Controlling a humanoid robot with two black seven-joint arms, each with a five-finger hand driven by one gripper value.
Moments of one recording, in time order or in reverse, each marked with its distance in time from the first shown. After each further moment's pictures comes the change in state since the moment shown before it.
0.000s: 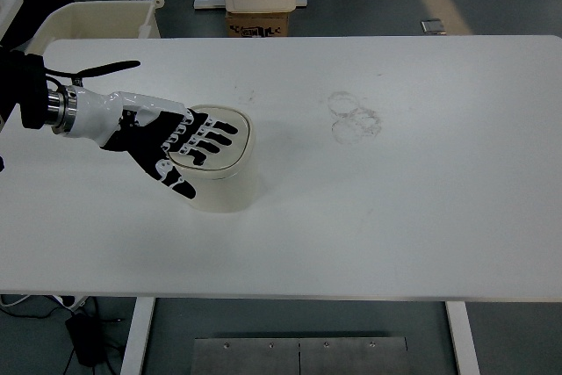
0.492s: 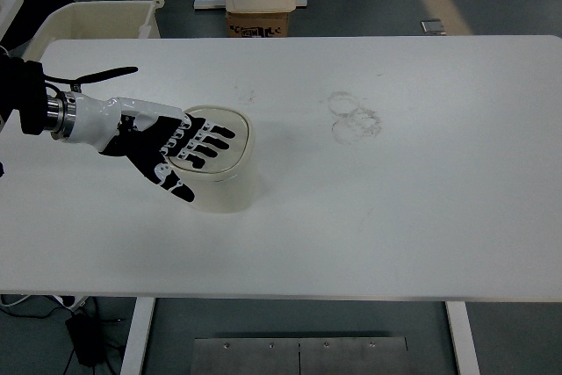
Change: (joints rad) left arm 0.015 0.006 0.000 0.000 0.000 0.002 0.000; right arm 0.000 0.000 0.000 0.000 0.000 0.000 0.000
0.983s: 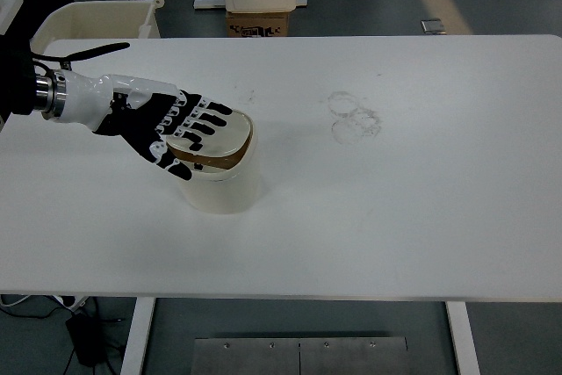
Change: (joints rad) left arm -0.054 0.017 -0.014 0.014 -0.016 0.003 -0.004; right arm 0.000 0.000 0.000 0.000 0.000 0.000 0.000
